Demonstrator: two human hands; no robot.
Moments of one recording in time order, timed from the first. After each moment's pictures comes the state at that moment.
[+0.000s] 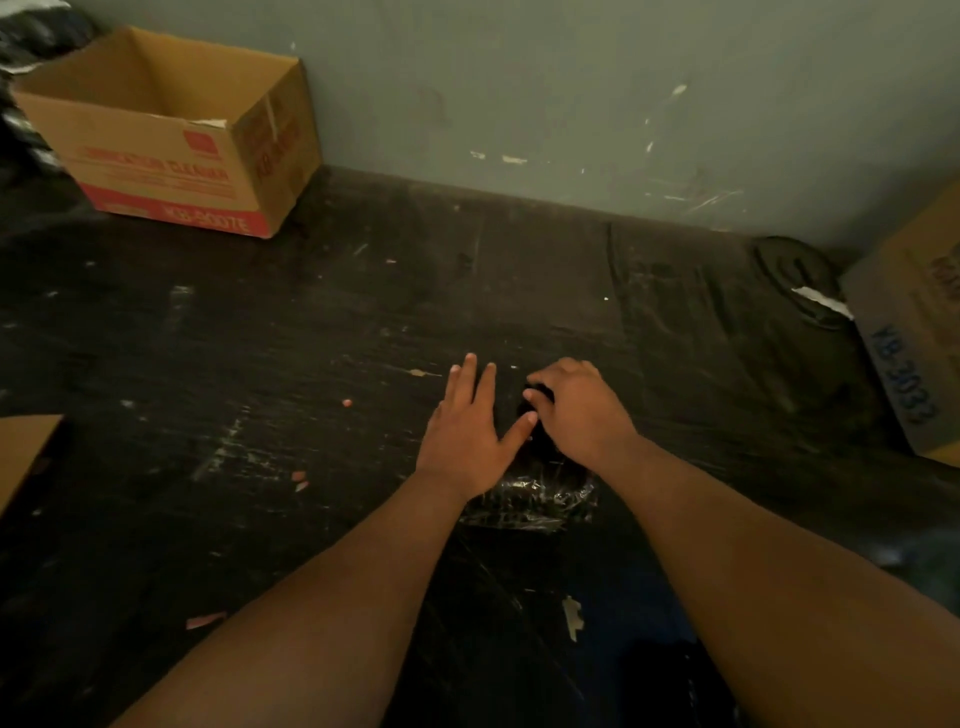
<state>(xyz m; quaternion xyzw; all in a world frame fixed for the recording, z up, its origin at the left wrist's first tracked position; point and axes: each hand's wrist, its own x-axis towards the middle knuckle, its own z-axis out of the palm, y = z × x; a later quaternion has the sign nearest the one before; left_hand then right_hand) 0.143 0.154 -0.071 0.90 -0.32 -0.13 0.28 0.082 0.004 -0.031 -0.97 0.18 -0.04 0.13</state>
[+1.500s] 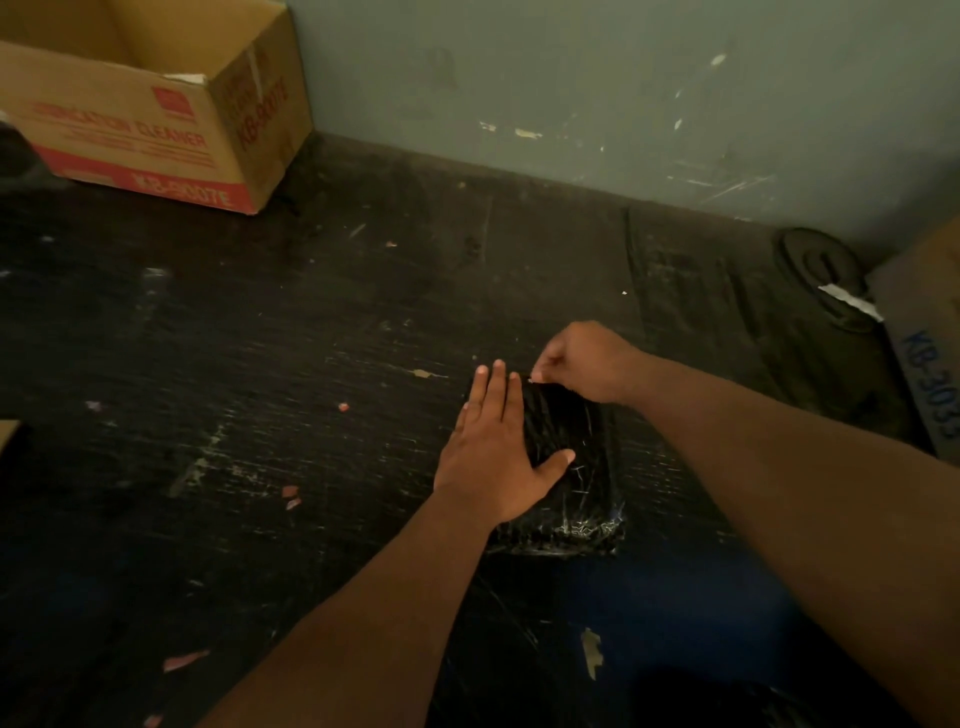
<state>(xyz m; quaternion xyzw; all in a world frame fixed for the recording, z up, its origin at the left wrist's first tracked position) 0.154 0.139 -0.080 0.89 -0.37 -0.17 0.20 0.163 -0.042 -0.016 -0.96 0.12 0.14 0.20</state>
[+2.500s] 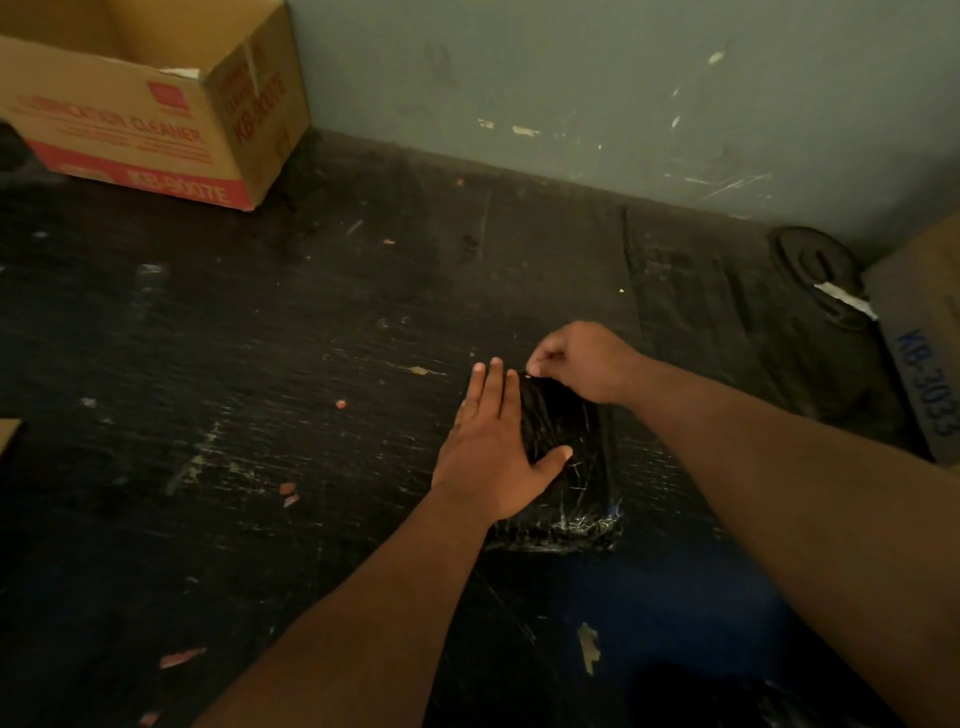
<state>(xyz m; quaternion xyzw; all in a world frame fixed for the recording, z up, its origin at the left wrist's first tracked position) 0.152 0.140 -0.081 0.89 -0.36 -0.16 0.22 0.160 -0.043 -0.021 -0.97 0.11 0.11 0.21</state>
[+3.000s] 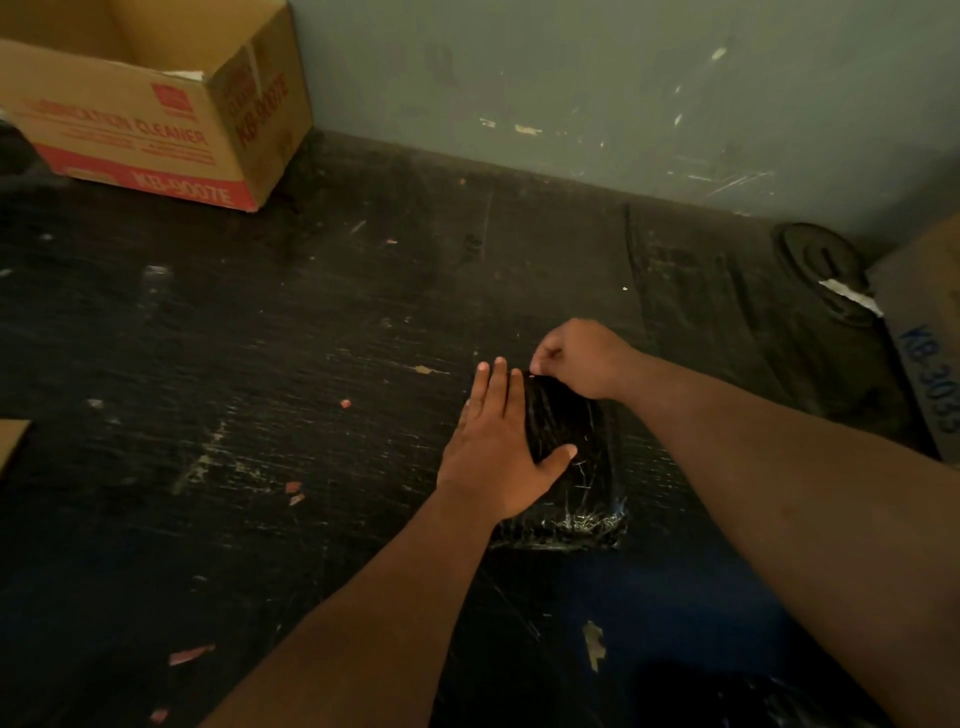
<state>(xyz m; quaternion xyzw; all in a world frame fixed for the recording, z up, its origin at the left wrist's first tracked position) 0.152 0.140 -0.077 0.89 -0.36 -0.18 0.21 0.166 -0.036 -0.023 -0.96 0.14 0.12 0.19</state>
